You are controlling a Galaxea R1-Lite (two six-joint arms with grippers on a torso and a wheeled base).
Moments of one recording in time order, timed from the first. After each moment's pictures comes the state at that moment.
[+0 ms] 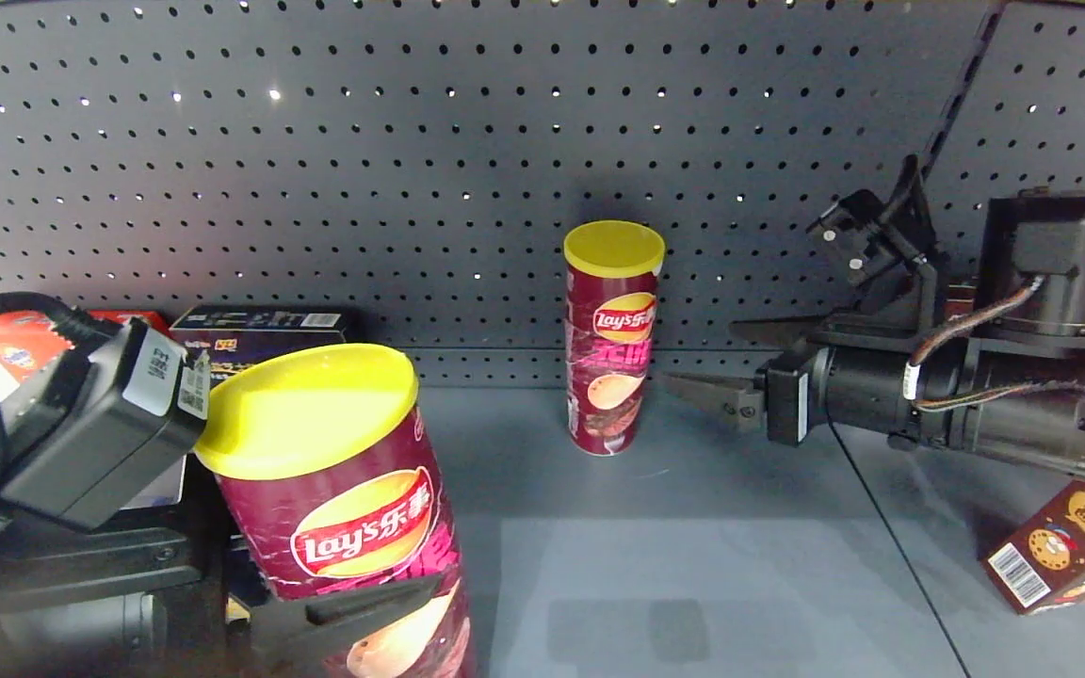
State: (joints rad) left arm -0.63 1.17 -0.68 -0.16 -0.38 0.17; right arm 0.61 1.55 -0.96 -0.41 0.14 -0.09
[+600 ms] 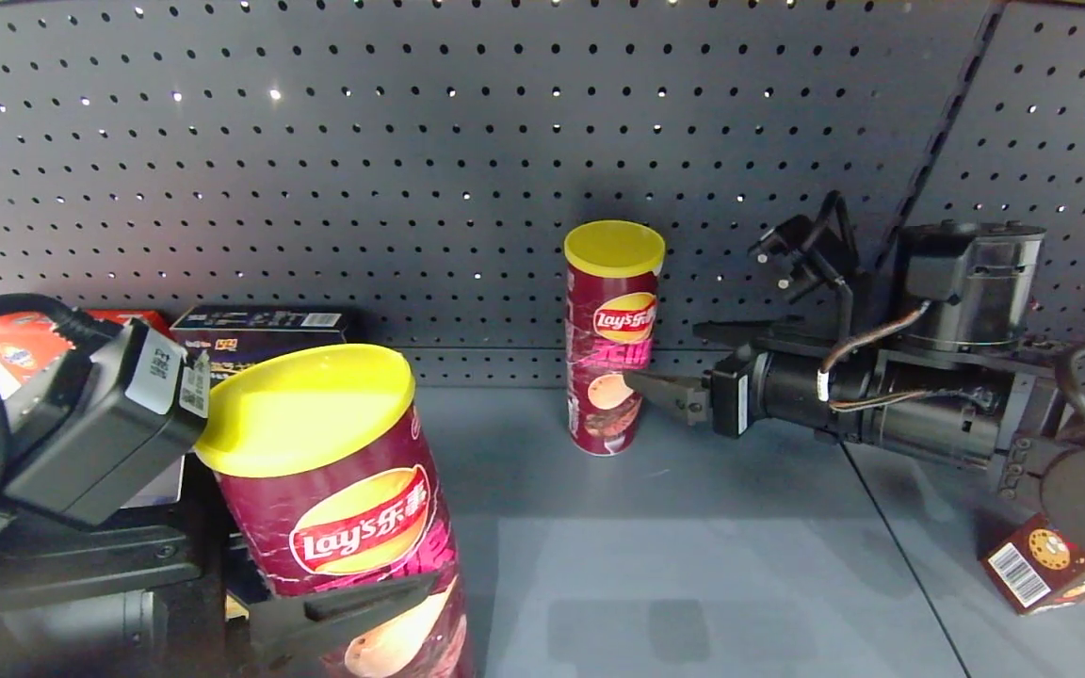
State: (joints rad) left arm -0.62 1.17 -0.67 -0.16 -0.38 0.17; right arm 0.60 1.68 -0.97 -0.57 0.16 -0.09
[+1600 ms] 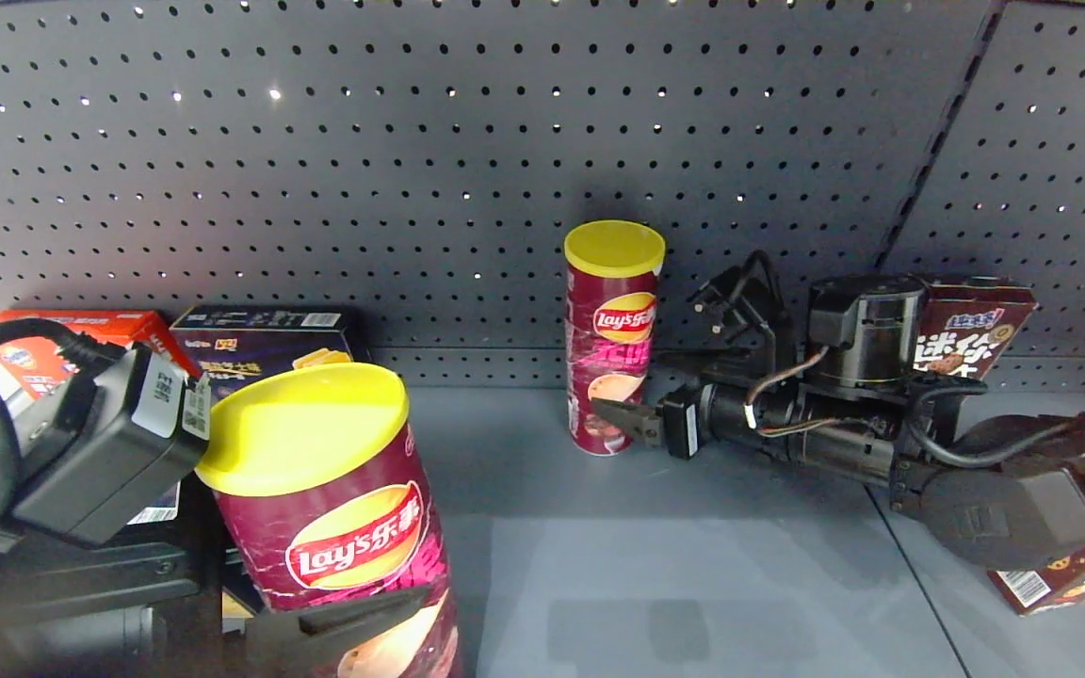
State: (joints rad) left arm -0.61 1.16 -0.64 -0.16 -0.38 0.17; right arm 0.60 1.83 -0.98 -0.70 0.18 -0.09
